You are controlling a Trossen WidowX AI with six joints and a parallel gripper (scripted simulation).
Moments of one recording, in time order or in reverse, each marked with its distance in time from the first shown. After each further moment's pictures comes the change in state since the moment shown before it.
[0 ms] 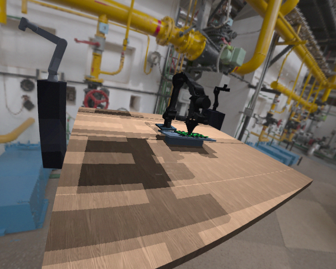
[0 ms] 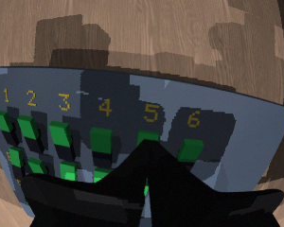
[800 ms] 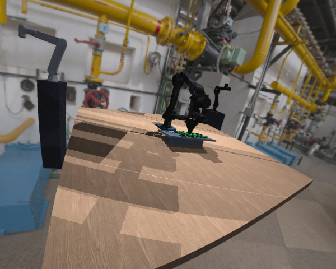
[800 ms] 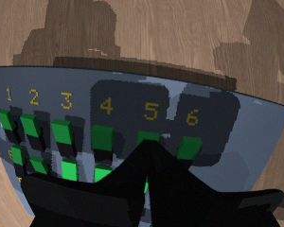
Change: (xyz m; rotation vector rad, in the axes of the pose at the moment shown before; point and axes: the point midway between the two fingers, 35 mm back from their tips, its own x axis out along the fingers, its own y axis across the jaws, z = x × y) arm -0.003 0.000 0.000 -0.001 0.000 0.000
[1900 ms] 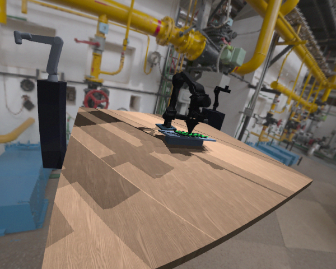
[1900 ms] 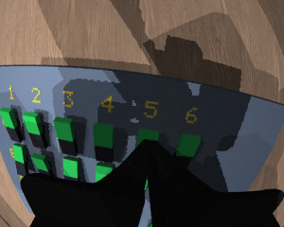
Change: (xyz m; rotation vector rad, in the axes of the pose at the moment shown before) arm -0.003 0.000 0.000 -0.001 0.001 0.000
